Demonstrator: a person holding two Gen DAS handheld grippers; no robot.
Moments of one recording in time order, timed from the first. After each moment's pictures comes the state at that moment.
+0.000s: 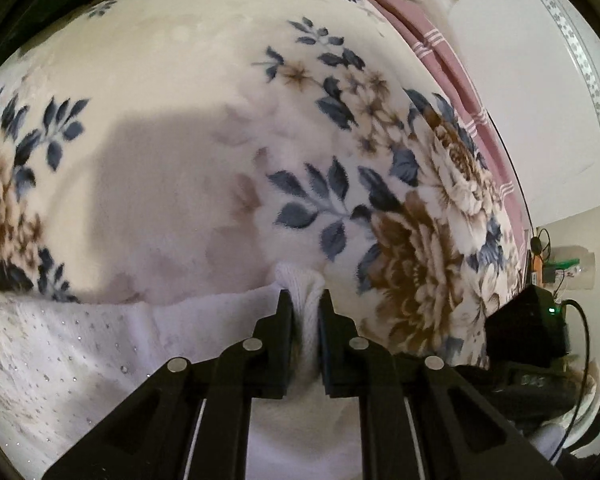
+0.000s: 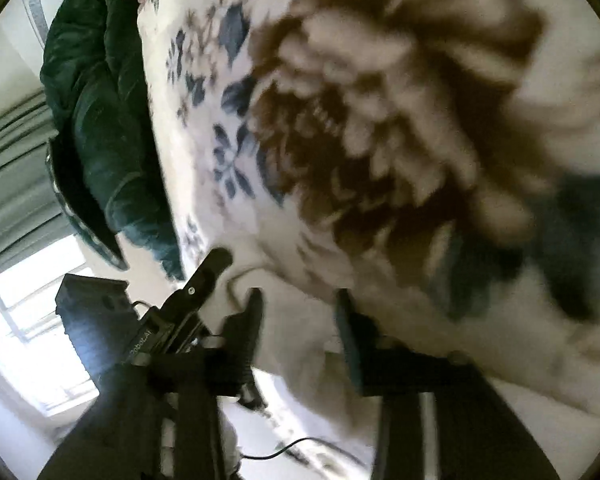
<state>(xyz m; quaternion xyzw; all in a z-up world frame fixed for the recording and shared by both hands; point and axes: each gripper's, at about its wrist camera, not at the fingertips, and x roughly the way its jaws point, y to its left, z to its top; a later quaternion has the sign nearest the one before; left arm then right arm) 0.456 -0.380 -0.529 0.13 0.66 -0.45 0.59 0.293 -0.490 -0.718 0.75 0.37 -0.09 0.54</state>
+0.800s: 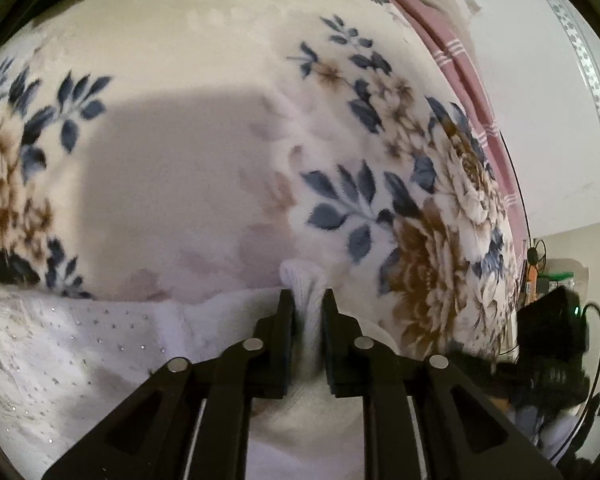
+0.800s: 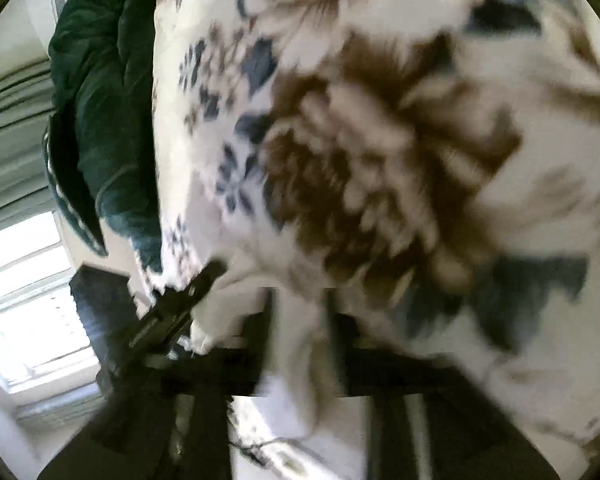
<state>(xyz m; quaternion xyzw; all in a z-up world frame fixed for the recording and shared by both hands) 0.475 -0.371 -0.543 0.11 0.69 -0.43 0.57 0.276 -0.519 -0.678 0.70 0.42 -0.10 0.57</state>
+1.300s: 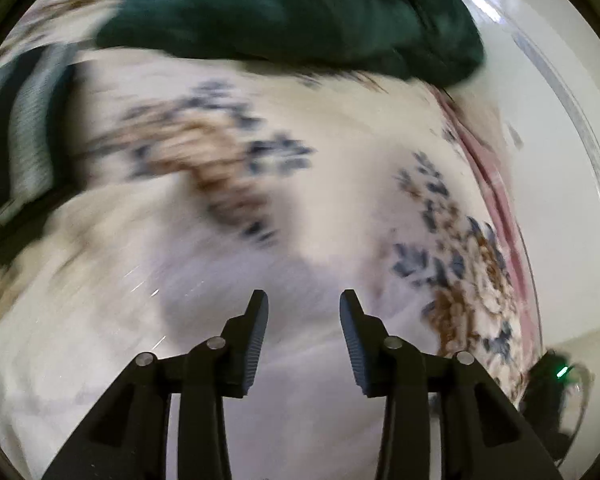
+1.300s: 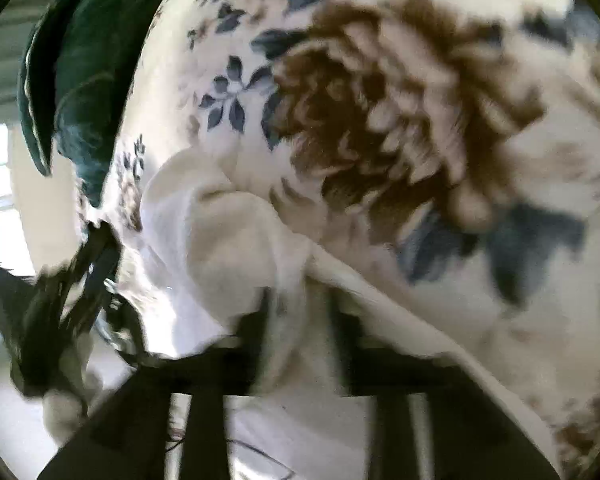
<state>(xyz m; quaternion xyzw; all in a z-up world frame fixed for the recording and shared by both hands) 0.470 -0.221 -0.464 -0.02 0.59 -0.28 0.75 0.299 -0.472 -0.632 0.52 0.53 -0.16 0.65</state>
